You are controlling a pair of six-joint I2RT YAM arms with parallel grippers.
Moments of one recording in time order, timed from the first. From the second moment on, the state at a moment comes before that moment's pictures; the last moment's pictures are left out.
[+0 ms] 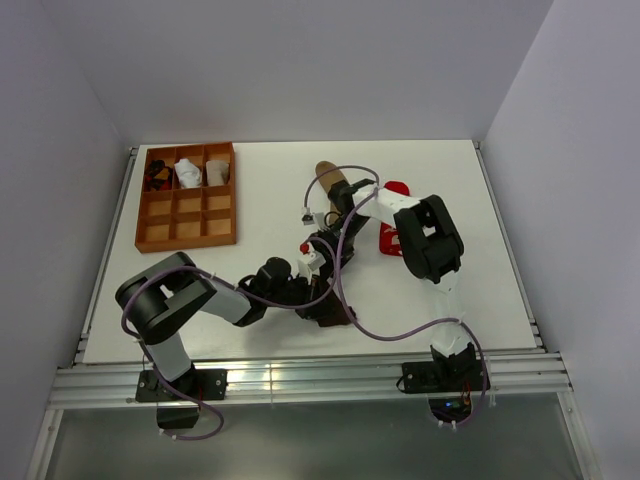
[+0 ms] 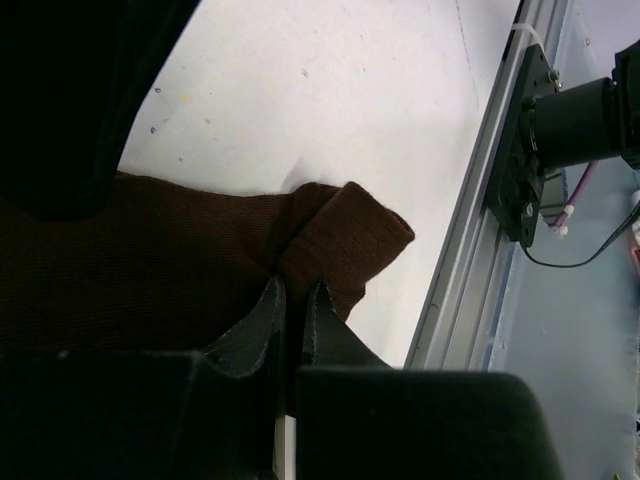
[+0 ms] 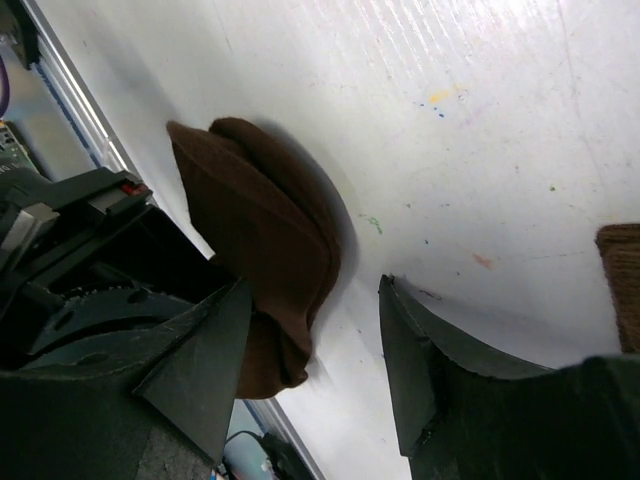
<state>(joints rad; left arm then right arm) -0.87 1.74 0.49 0.78 0.51 -0.55 0.49 2.20 1.58 -1.04 -0.76 -0.34</state>
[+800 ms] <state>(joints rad) -0.87 1.74 0.49 0.78 0.54 -0.54 0.57 2.18 1.56 -1.00 -0.66 -0.25</state>
